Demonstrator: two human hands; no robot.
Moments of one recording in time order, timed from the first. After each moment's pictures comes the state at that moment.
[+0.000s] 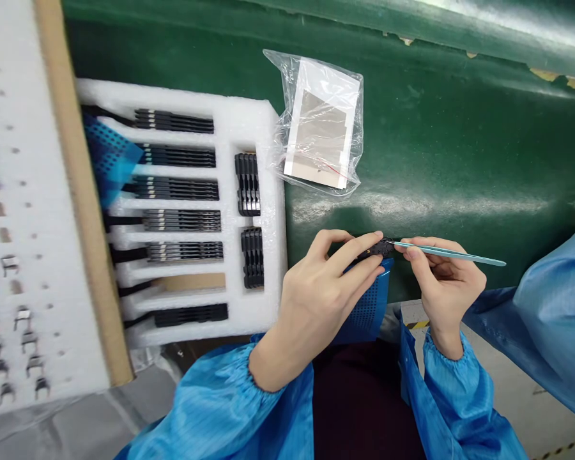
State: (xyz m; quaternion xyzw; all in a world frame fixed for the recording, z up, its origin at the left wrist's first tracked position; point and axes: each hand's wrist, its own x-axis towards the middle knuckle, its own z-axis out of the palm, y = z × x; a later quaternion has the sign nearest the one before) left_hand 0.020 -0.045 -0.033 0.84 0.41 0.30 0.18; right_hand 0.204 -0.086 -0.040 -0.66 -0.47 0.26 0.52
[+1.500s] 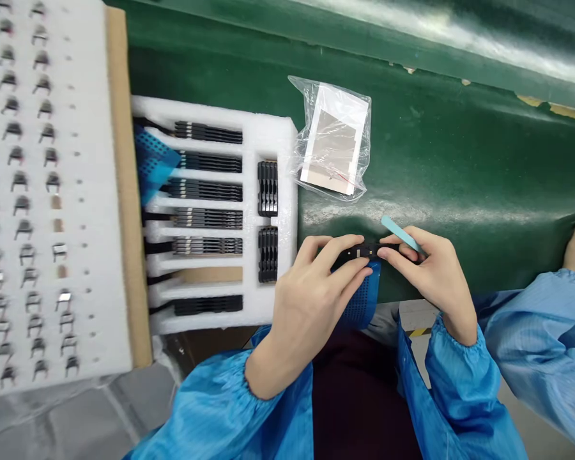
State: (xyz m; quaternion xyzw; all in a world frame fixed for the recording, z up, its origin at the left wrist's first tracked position) left_hand 0.009 -0.054 -0.029 0.82 0.46 0.29 0.15; right_hand 0.224 -0.048 -0.012 -0.65 -0.58 0.42 0.25
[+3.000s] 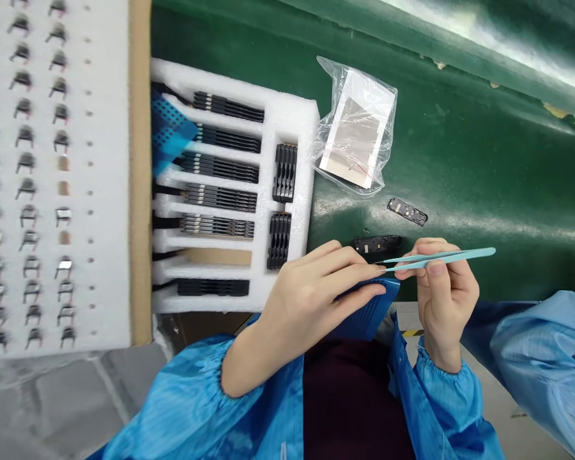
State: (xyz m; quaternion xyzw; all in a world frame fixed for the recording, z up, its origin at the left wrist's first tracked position) left_hand -0.009 -0.048 -0.021 0.79 0.38 0.34 0.34; right_hand 0.192 -0.086 -0.021 -0.58 -0.45 0.42 0.53
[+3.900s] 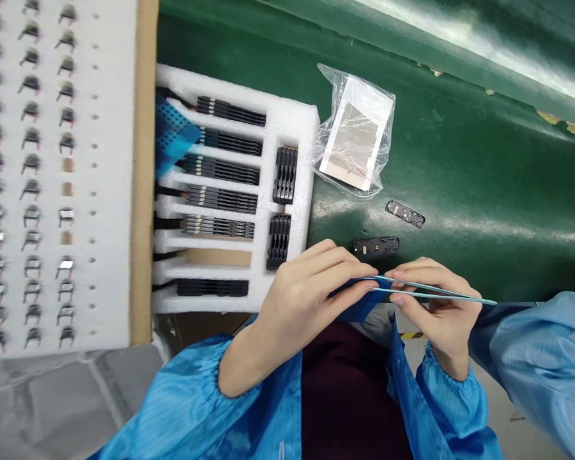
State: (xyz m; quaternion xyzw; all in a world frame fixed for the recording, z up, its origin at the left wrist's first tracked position) left_hand -0.010 -0.048 -0.019 0.77 0.39 0.36 0.35; right_hand 0.213 -0.087 -0.010 -0.52 -0.61 0.40 0.45
